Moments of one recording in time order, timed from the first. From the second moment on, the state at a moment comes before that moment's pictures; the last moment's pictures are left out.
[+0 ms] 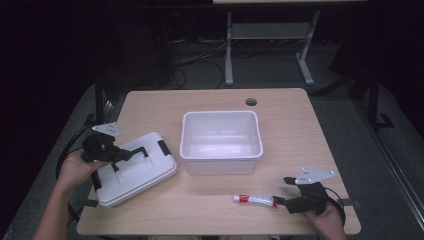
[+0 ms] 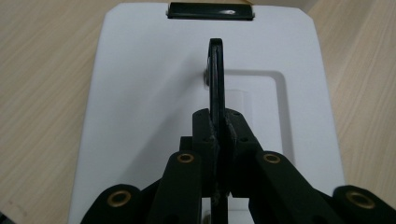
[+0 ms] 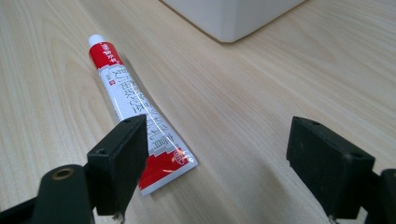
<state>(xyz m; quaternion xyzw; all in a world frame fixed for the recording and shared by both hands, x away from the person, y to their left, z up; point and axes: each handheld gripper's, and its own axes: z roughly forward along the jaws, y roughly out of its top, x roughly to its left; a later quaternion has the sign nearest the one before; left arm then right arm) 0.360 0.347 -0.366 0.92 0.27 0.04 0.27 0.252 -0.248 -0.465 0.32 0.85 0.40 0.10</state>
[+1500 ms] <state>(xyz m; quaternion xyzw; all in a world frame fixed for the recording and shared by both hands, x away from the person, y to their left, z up) 0.358 0.366 -0.396 0.90 0.31 0.06 0.31 0.250 -0.248 -0.466 0.33 0.84 0.41 0.10</state>
